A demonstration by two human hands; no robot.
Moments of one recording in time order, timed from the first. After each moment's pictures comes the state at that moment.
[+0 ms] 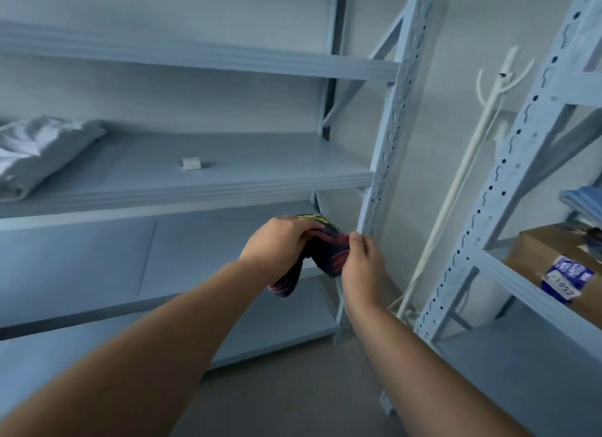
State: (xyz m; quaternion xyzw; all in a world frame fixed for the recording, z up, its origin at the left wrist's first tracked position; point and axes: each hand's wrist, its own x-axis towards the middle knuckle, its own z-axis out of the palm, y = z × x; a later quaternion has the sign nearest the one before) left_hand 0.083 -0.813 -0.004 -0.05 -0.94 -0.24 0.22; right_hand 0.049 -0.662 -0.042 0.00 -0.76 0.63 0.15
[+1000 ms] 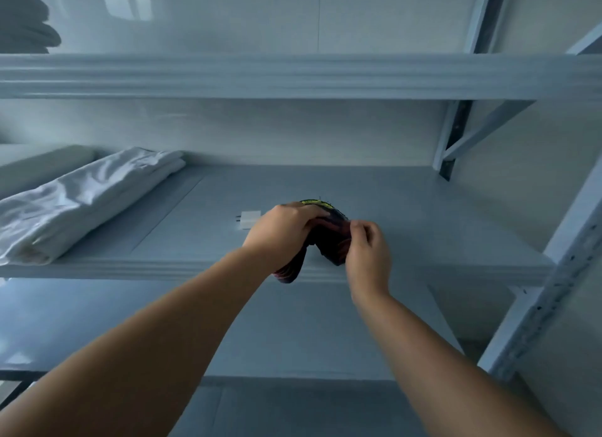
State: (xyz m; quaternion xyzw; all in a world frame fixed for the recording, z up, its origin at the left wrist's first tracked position) left_hand -0.170 -1.063 0.037 0.10 -0.95 -0.15 0.26; right_hand -0.259 -0.939 -0.016 0.15 -0.71 0.69 0.03
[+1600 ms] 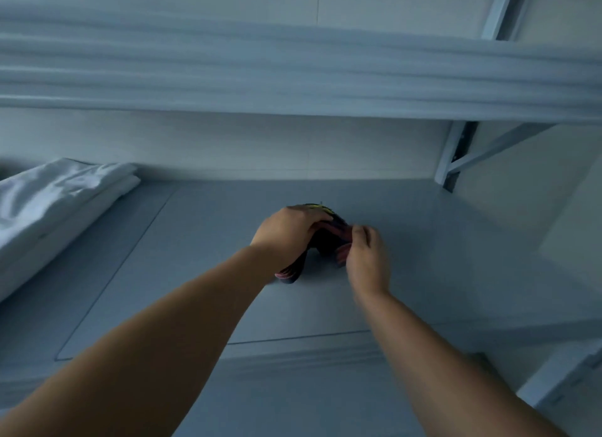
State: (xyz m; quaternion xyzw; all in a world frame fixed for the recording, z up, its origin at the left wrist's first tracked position) left_hand -0.309 -1.241 0.019 0.03 -0.95 -0.19 0.25; right_hand -0.374 -1.101 -0.026 0.09 -0.77 0.62 0.09
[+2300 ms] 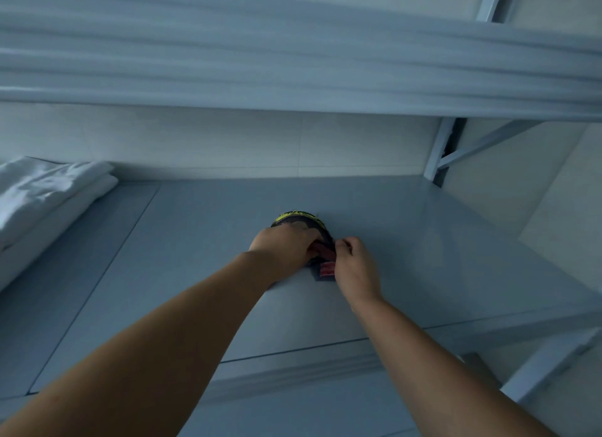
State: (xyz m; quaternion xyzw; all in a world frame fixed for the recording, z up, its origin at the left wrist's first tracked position) left_hand -0.322 -1.257 0.003 0.04 -1.00 -0.02 0.09; right_hand -0.382 -1.120 -0.046 0.11 -0.85 0.52 0.04
